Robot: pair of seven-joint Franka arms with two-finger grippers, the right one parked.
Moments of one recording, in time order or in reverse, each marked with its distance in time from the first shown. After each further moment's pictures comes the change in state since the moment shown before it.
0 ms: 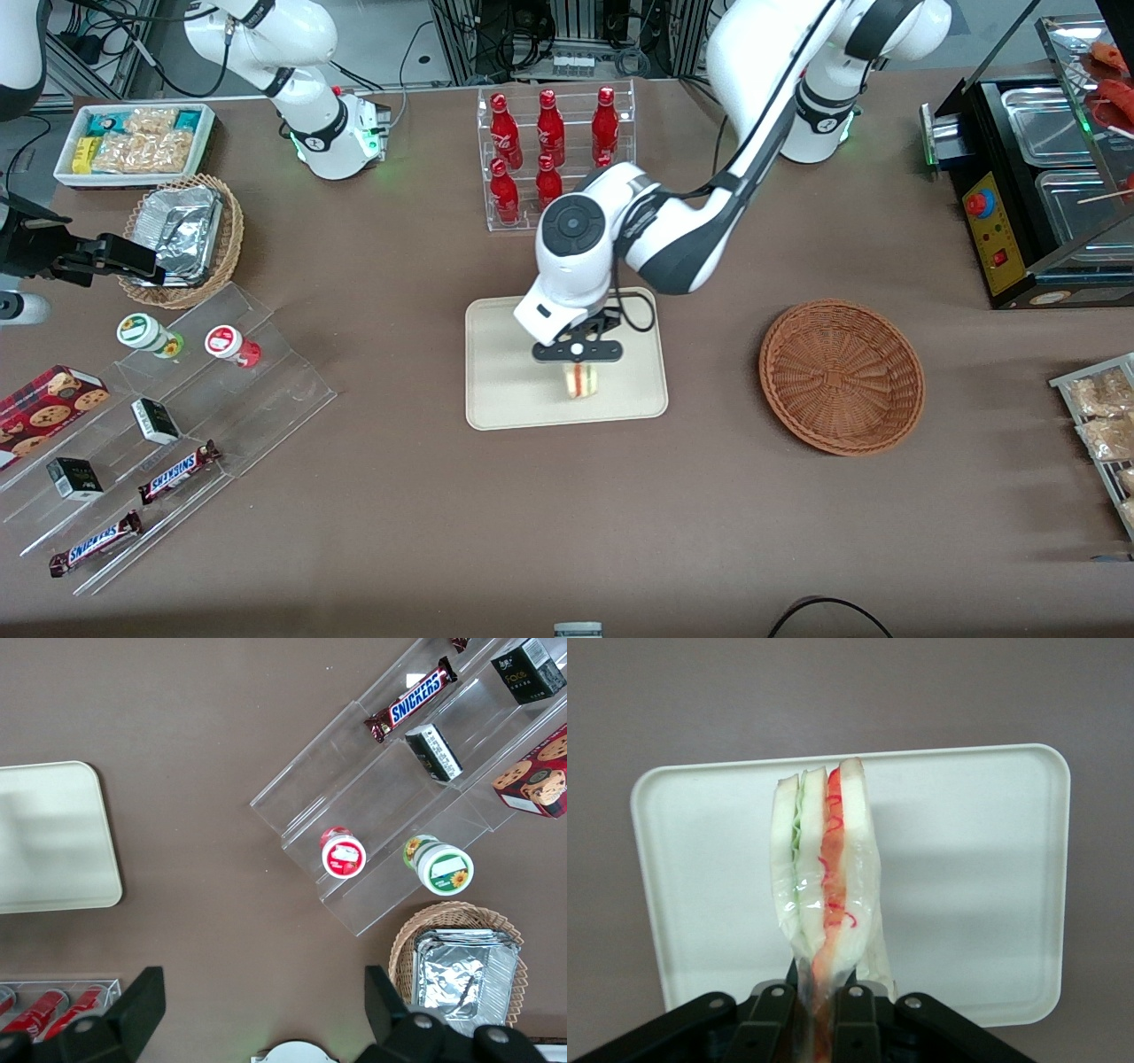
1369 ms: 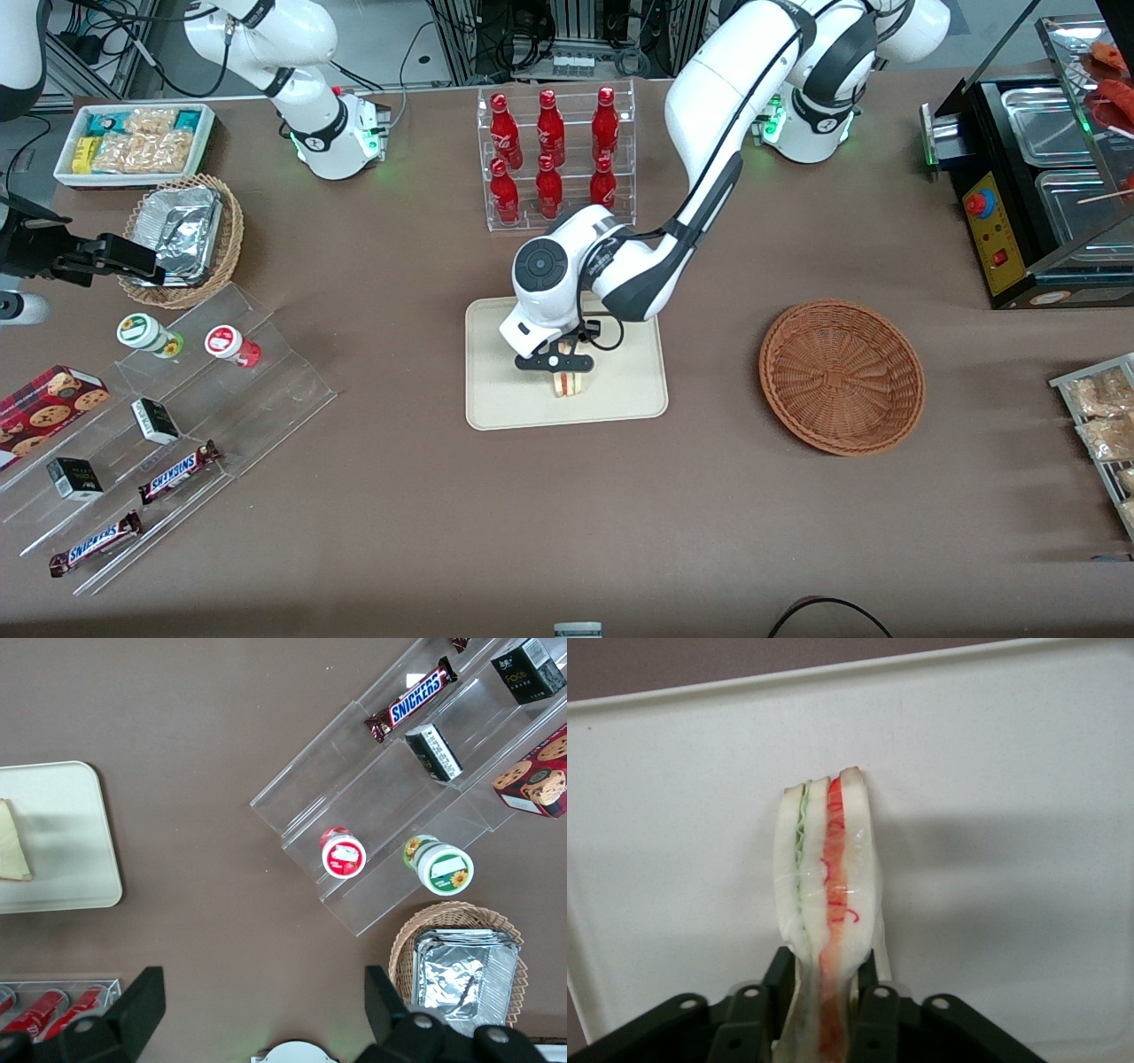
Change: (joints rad) arm -0.039 0.152 0.006 0.040 0.008 0.031 0.014
